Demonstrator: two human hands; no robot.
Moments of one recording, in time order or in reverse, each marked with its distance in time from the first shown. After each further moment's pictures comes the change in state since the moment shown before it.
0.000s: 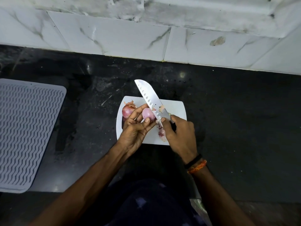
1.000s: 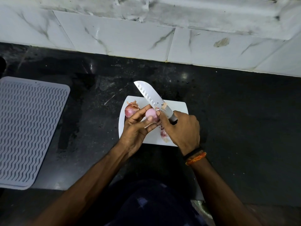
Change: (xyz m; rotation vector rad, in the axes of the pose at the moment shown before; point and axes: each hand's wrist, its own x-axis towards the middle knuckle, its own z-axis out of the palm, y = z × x) left_hand -0.008 0.008 0.006 0.089 0.033 0.027; right_hand 0.020 0.002 0.004 -0.178 0.059 0.007
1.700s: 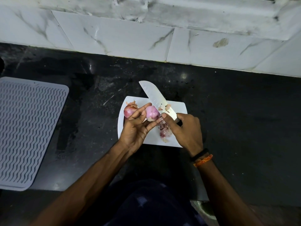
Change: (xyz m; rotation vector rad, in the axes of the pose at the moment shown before) left_hand 0.001 0.006 0.011 -0.176 0.087 -0.104; right_hand 0.002 0.018 -0.006 0.217 -0.071 0.009
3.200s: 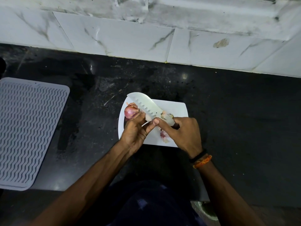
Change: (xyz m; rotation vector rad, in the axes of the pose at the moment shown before) left_hand 0.004 -0.002 0.000 0.056 0.128 -0.016; right_hand -0.008 -0.012 -0.002 0.011 -0.049 -0.074
